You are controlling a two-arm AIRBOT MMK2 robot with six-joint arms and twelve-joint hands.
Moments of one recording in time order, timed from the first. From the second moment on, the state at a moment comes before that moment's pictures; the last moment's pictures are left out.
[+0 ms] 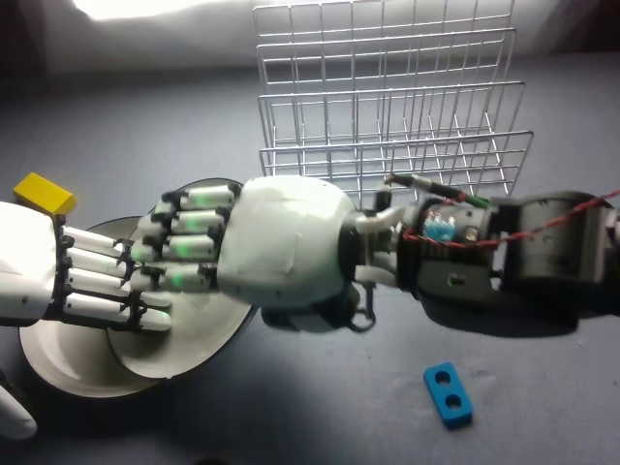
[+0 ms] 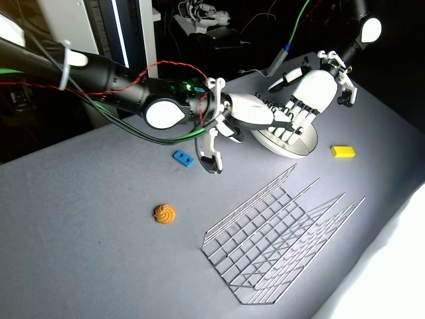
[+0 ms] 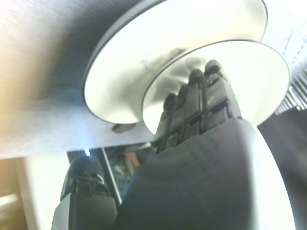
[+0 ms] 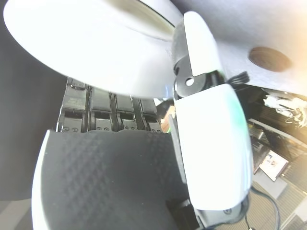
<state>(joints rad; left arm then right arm) 0.92 -1.00 1.62 1.46 -1.11 -0.01 -0.58 -1.45 1.17 -0.34 0.36 -1.15</state>
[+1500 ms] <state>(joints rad) 0.79 -0.98 1.65 1.48 -1.12 -0.05 -0.57 -1.52 1.26 -0.31 0.46 -1.16</state>
